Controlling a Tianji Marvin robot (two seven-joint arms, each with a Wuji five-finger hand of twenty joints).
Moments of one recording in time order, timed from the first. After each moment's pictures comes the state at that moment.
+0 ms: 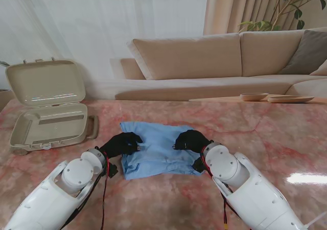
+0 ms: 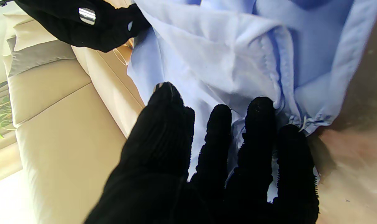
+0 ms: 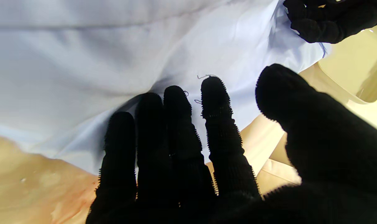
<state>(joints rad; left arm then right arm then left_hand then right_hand) 1.43 -1.14 -1.11 -1.36 0.12 -0.04 -0.14 -1.39 -1.15 1.04 -1.43 -0.25 0.19 0.09 1.23 -0.27 0.03 -0.06 0.52 0.12 0.63 0.48 0.68 0.20 0.49 0.72 0.63 0.33 0.68 0.90 0.15 0.37 1.15 0.85 0.53 -0.67 0.96 -0.05 0.88 0.12 0.64 0.63 0.84 0.23 0.53 0.51 0.75 0.20 0.31 0.37 0.25 0.18 1.02 0.40</state>
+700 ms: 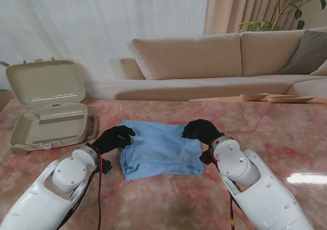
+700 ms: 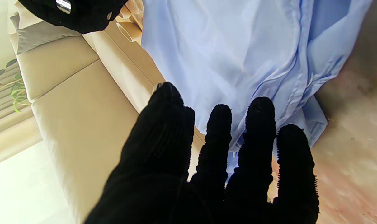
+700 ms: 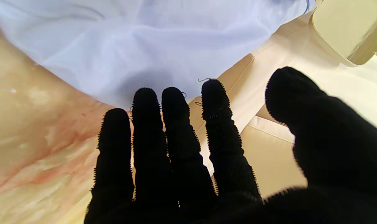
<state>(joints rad) 1.51 -1.13 -1.22 -1.50 0.16 0.02 -0.12 -1.44 -1.13 1.13 -1.57 -0.29 0.24 0.04 1.23 -0.27 0.03 -0.06 0.52 0.12 0.63 0.48 0.68 0.20 0.49 0.72 0.63 0.33 0.68 0.90 0.15 0.37 1.13 0.85 0.48 -0.64 0.93 -0.05 0.85 0.12 0.56 0.71 0.83 0.25 0.54 0.53 0.77 0.25 0.42 0.47 0.29 0.25 1.06 0.47</state>
